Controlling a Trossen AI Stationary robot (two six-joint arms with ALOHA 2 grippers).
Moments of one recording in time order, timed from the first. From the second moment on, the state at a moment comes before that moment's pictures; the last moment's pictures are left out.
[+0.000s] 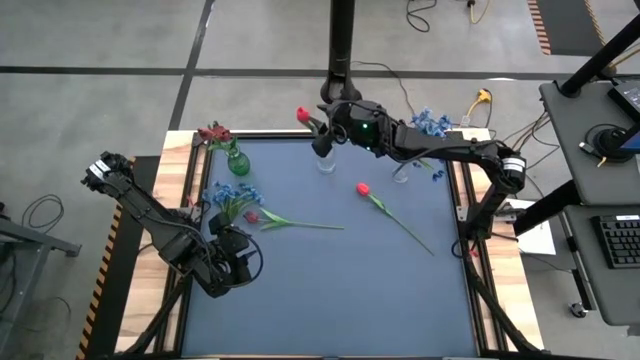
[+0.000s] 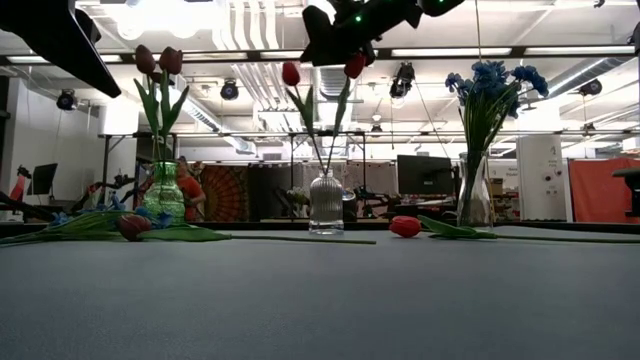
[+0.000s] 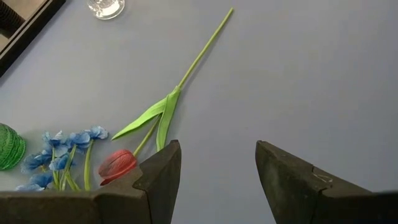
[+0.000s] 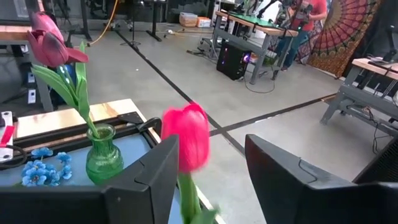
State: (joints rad) left arm -0.74 1.23 0.93 -1.00 -0.70 -1.03; right arm -0.33 1.71 1.49 0.05 0.30 -0.12
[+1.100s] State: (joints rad) left arm -0.42 1.34 0.93 -0.55 -0.63 -0.39; right arm -0.13 1.48 1.75 -0.48 0.30 -0.13
